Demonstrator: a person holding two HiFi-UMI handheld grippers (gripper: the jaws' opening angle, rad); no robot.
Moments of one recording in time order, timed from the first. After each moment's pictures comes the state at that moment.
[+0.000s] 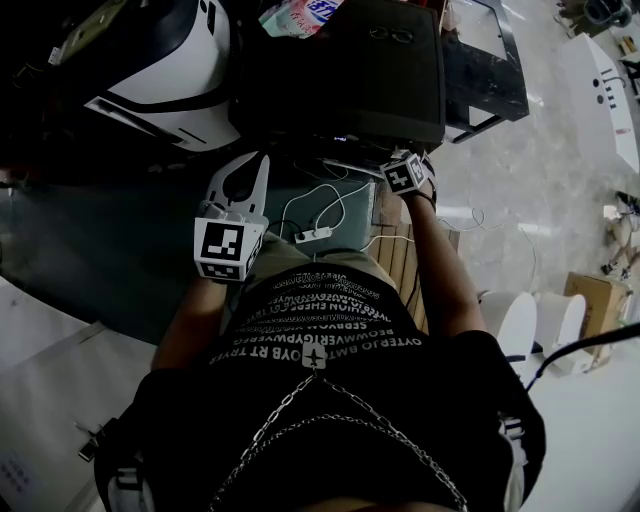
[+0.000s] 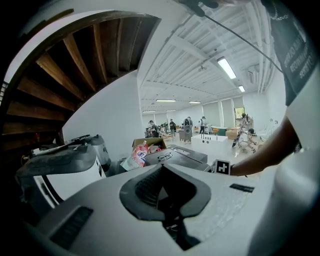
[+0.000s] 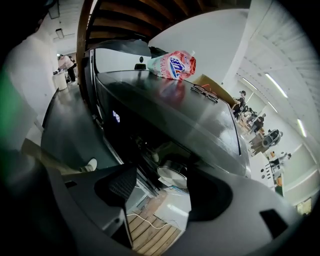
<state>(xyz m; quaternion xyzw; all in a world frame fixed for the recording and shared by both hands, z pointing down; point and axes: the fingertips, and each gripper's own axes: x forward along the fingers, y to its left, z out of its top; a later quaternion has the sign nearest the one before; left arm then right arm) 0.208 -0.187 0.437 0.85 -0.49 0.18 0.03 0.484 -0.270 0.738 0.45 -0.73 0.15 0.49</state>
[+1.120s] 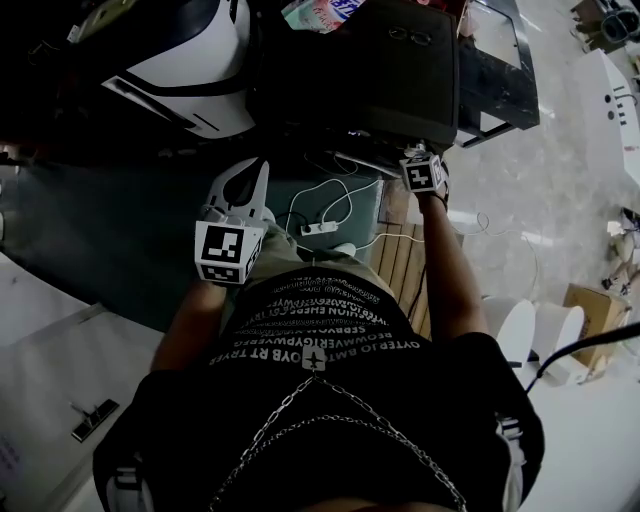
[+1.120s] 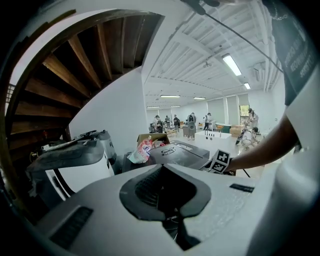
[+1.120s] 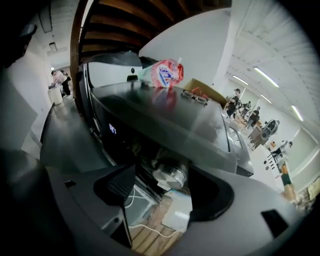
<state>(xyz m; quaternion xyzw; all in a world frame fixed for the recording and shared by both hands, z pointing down) 0.180 -0.151 0.433 0.83 -0.52 0.19 0.05 0.494 -0.274 0.718 0.49 -0.74 0.17 0.43</state>
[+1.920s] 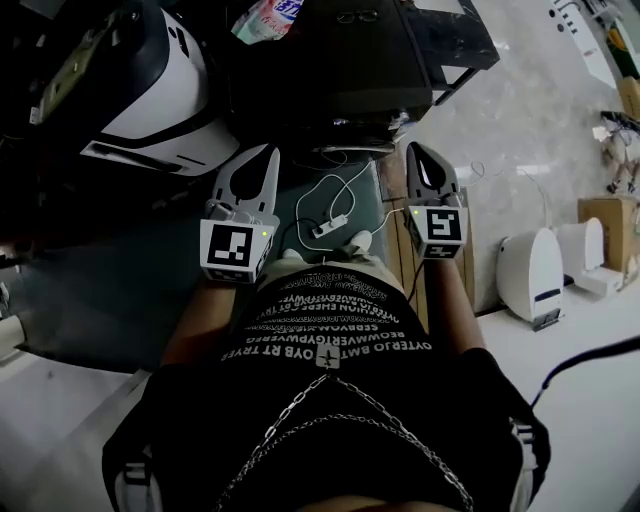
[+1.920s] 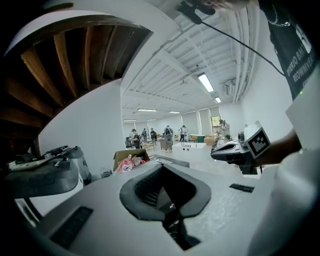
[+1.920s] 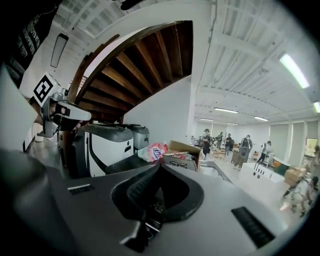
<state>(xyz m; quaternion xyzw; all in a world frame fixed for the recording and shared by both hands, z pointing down) 0.192 -0.170 0.376 0.92 -0.38 0.14 -0.01 0.413 -0.139 0.442 0.64 -0.75 0.04 0.15</state>
